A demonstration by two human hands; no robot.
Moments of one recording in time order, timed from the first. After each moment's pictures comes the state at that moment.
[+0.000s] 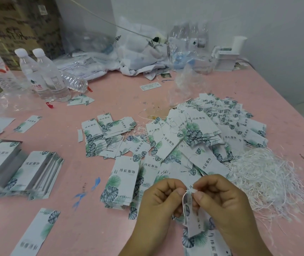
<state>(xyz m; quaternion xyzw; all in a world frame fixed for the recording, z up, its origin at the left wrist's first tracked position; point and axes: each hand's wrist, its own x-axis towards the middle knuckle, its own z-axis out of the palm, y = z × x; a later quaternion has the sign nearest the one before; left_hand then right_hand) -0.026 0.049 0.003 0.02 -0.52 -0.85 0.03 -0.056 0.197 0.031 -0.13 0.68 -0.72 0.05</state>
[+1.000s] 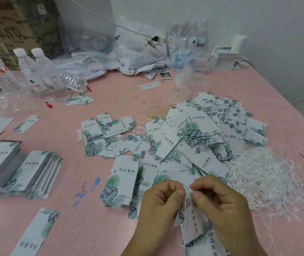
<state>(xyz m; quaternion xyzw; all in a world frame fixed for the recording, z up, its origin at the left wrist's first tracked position) -0.023 0.052 0.009 0.03 -0.58 -0.82 0.05 -0.052 0.192 0.035 -0.19 0.76 -0.62 -0.05</state>
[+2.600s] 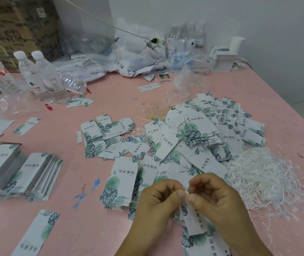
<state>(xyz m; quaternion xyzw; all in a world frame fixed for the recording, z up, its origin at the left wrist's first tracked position) -0.026 0.041 0.005 -0.01 -0.59 -0.81 0.04 -0.060 0.201 0.031 -0.15 0.73 -0.66 0.07</state>
